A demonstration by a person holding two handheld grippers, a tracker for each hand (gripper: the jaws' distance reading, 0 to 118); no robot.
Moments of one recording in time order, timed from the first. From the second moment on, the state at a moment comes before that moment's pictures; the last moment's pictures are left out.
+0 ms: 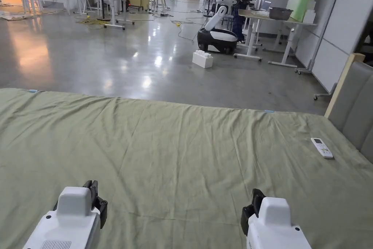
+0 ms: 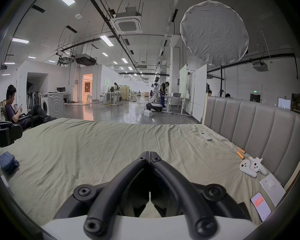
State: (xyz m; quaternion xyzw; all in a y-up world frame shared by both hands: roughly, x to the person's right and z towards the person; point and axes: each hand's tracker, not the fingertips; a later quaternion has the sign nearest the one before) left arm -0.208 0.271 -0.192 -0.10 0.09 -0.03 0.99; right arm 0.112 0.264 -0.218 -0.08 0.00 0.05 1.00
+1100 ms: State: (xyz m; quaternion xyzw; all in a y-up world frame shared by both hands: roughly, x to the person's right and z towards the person) left arm -0.203 0.296 -0.190 -0.06 0.09 -0.01 0.99; right arm 0.115 0.267 -0.206 -0.06 -0.01 0.04 1.00
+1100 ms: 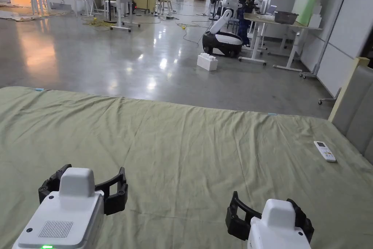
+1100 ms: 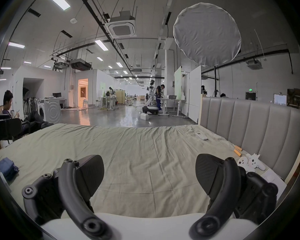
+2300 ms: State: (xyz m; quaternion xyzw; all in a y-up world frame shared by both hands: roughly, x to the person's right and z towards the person) left arm -0.213 0.293 -0.186 -0.04 0.07 0.01 1.00; right arm 0.106 0.294 -0.219 -0.10 -0.04 -0.01 0.99
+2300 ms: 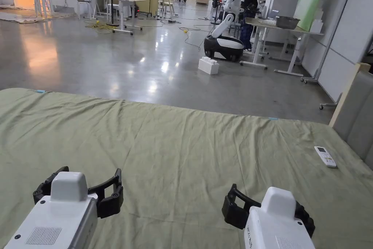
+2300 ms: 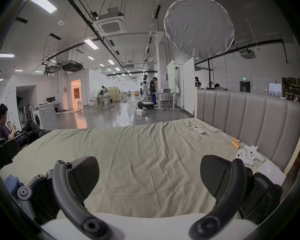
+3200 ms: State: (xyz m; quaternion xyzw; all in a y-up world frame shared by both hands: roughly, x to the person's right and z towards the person) left arm -0.214 0.292 -0.193 -0.07 0.06 0.01 1.00; right arm 0.116 0.297 -0.235 -0.19 -0.05 -0.07 0.98
